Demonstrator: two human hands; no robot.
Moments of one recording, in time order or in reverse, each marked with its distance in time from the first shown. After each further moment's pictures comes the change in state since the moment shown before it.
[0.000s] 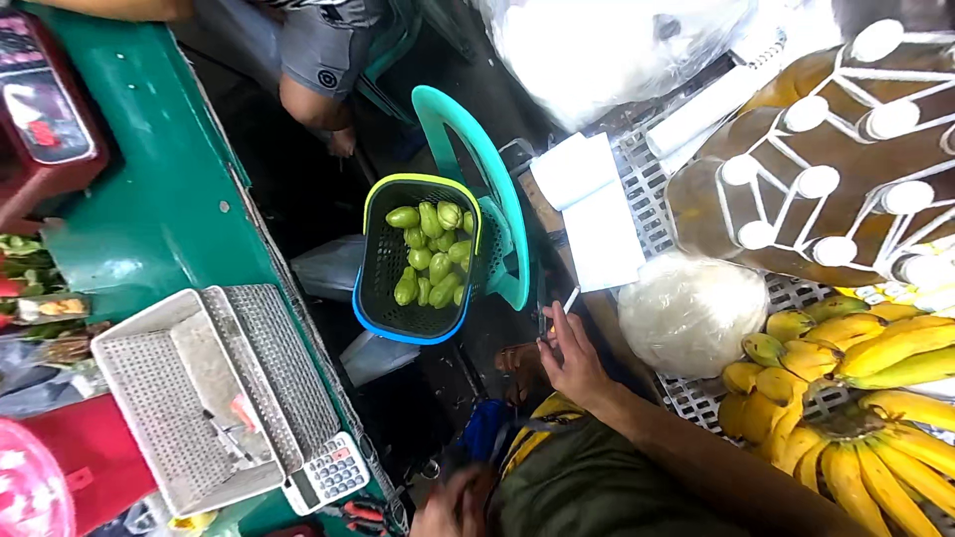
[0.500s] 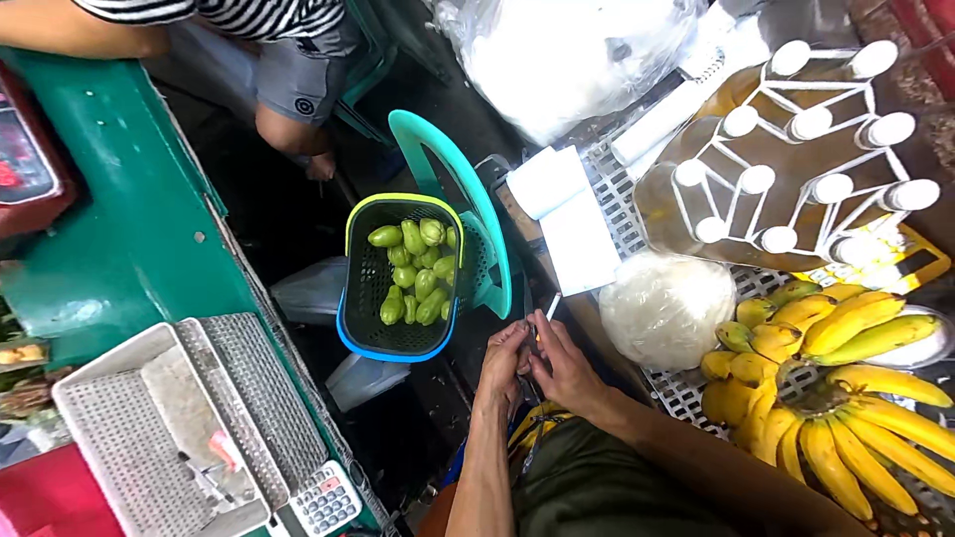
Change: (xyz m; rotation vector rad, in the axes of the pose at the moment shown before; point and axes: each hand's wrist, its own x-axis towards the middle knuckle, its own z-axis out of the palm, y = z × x) left_hand 0.203 0.109 0.060 -1.311 -0.373 0.003; right_hand -0.004 -0.008 -0.014 0.044 -0.094 0.021
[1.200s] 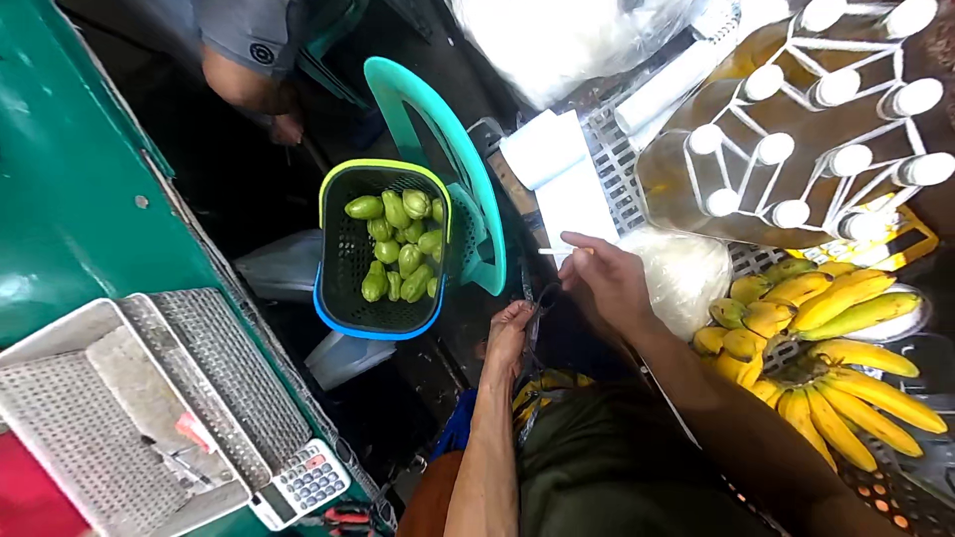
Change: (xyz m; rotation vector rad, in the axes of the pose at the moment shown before) left_hand 0.011 -0.020 0.008 0.136 0.090 0.009; right_hand 0.073 -0.017 -0.090 0.346 0.107 0.239
